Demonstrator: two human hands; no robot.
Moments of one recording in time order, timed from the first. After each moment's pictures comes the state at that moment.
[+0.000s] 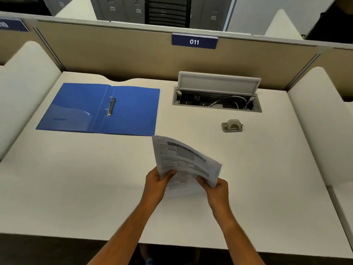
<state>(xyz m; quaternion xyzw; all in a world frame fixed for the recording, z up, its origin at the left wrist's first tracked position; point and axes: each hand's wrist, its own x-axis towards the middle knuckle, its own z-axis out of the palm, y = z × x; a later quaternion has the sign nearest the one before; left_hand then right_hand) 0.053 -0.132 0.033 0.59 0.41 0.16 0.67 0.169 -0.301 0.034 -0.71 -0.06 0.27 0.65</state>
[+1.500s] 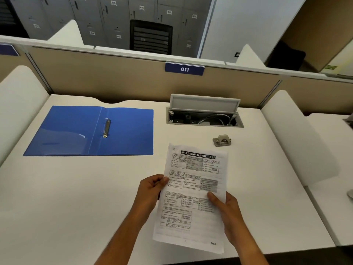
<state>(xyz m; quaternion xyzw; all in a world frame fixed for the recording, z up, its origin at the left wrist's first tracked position) 0.020 -0.068 0.082 0.56 0.36 0.07 0.74 0.132 -0.306 0.095 -0.67 0.03 0.32 0.67</state>
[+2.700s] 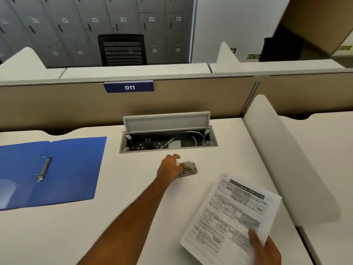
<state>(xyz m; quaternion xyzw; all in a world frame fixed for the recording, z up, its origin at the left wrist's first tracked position) 0.451 -0.123 -0.004 0.84 0.35 -0.05 0.41 0.381 -0.486 0.022 -0.71 0.26 0.11 0.65</state>
